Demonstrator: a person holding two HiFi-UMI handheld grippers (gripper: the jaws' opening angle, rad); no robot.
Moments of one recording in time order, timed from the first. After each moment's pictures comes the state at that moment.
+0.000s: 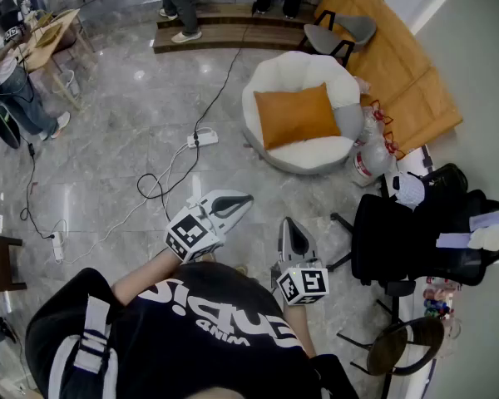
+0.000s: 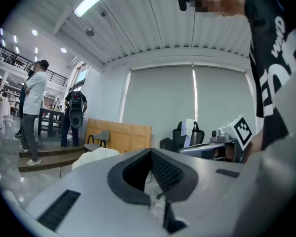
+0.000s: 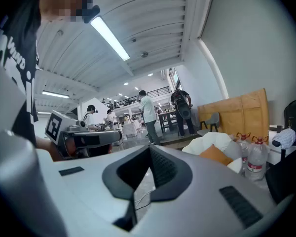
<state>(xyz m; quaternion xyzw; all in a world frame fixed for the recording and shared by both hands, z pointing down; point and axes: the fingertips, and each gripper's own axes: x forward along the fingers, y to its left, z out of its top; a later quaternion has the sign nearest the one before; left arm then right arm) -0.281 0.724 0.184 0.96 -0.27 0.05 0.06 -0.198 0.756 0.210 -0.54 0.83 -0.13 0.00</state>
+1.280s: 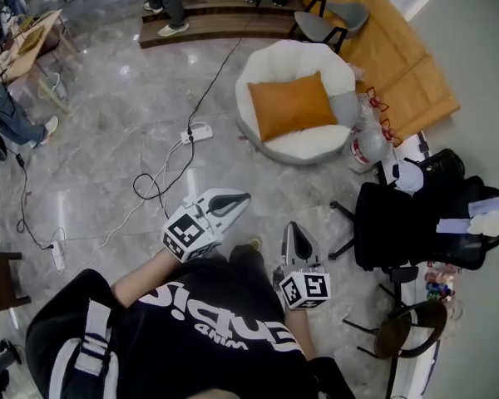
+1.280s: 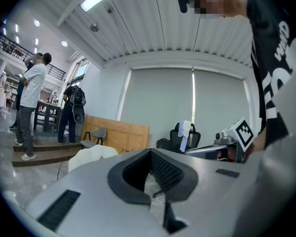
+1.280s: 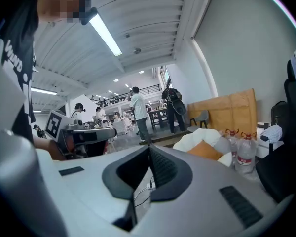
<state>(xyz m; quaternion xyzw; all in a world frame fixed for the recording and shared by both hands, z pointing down) -0.323 0.701 0.198 0.97 -0.24 0.04 0.09 -0.220 0.753 0.228 -0.59 0.79 -0.15 -0.01</state>
